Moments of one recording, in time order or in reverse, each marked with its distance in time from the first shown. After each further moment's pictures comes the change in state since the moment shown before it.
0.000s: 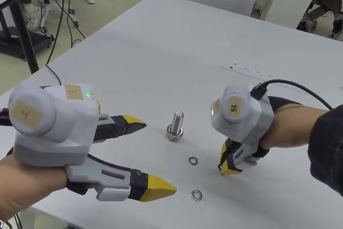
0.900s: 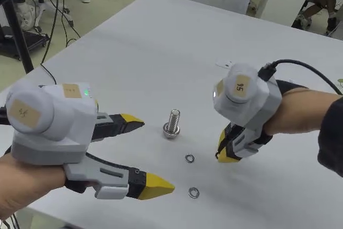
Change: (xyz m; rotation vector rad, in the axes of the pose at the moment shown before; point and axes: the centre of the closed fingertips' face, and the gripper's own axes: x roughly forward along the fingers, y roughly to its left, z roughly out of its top) left arm 0.003 -0.001 0.001 0.008 0.002 -0.010; right arm -0.039 0.002 0.015 0.024 -0.062 -0.025
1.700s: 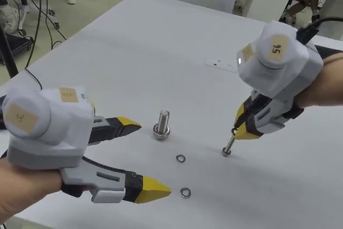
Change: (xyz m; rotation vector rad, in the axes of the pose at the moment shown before) left arm 0.013 -0.003 0.003 0.017 0.012 -0.040; right arm -0.068 -0.014 -0.024 0.045 -0.002 -0.109
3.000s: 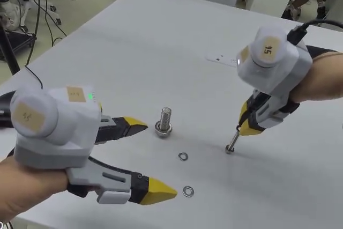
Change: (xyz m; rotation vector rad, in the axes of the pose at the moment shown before) left arm 0.010 0.003 -0.001 0.000 0.021 -0.023; right arm 0.035 -0.026 -0.017 0.025 0.039 0.045
